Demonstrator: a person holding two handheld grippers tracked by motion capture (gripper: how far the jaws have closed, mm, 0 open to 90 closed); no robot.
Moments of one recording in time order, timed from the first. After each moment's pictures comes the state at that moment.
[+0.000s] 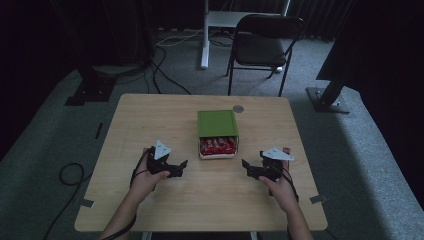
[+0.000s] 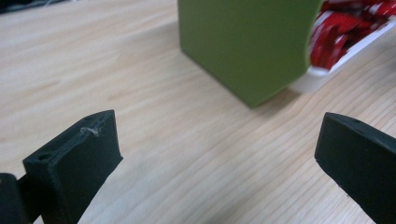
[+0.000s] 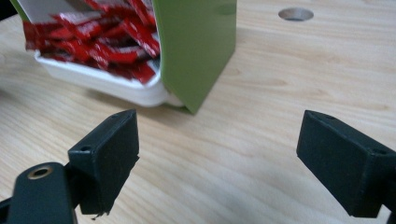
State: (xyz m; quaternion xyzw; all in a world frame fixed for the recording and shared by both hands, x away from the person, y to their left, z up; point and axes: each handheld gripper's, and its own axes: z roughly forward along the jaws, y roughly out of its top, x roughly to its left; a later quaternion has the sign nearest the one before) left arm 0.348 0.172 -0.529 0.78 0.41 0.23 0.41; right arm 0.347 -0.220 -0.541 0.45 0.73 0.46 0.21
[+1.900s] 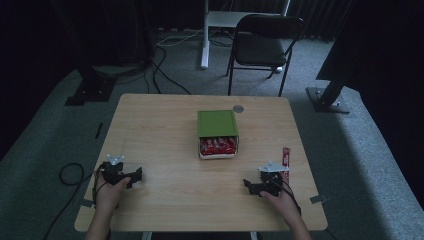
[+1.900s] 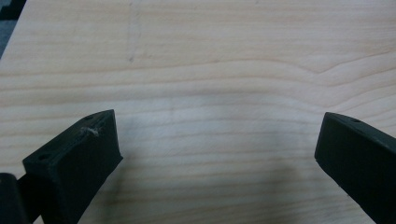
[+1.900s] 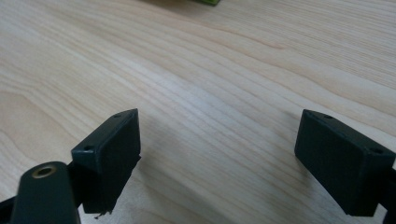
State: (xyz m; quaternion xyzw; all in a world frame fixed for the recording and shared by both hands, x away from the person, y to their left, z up) left arm 0.318 0.293 -0.557 0.68 0.63 0.25 0.28; right arm 0.319 -0.223 -0.569 0.44 0.80 0.37 0.17
